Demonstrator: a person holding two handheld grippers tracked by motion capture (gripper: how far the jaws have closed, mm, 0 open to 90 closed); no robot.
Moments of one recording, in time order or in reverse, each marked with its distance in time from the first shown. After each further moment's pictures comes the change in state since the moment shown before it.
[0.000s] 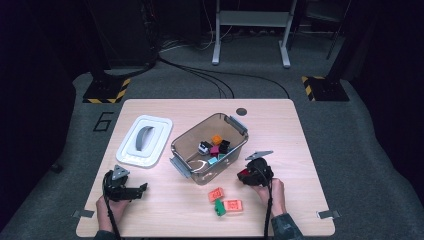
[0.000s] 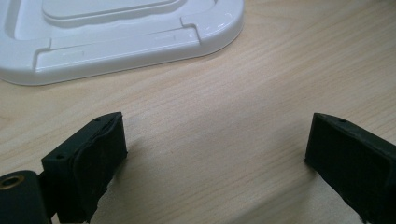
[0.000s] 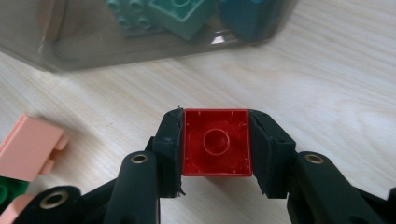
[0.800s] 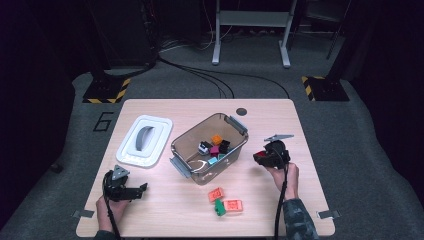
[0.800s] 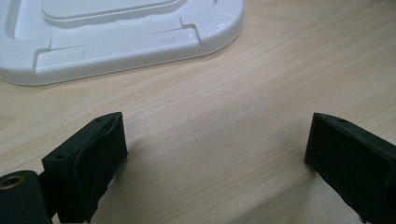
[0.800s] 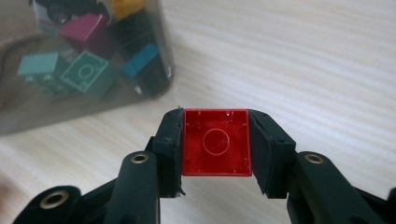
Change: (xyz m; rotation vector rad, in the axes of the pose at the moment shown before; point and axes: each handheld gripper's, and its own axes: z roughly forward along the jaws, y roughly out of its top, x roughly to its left) left arm -0.001 0.000 0.000 -0.008 0.001 -0.009; right arm -0.060 0.025 -0.027 -0.092 -0.098 0.089
